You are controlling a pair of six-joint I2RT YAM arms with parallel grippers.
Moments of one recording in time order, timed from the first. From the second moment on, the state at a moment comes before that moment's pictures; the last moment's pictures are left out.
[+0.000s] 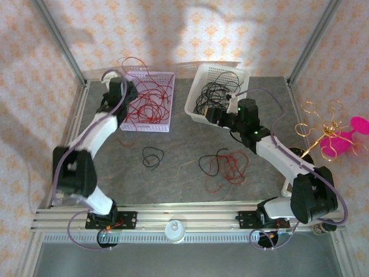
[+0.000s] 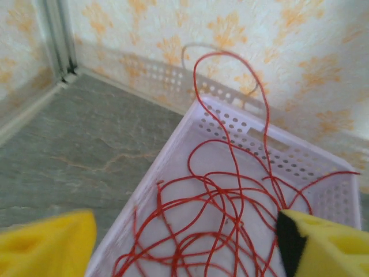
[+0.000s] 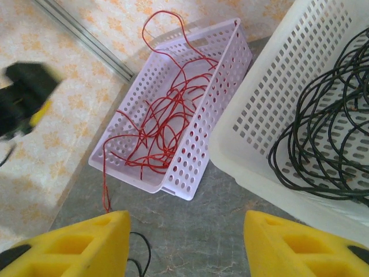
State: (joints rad) left arm -0.10 1.52 1.14 -0.09 -0.39 -0.46; right arm 0.35 1.34 0.89 0.07 -0.39 0.52
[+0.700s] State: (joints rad) left arm -0.17 1.48 0.71 -0.04 -0.19 -0.39; right arm 0.36 1.36 0.84 0.06 -0.39 0.54
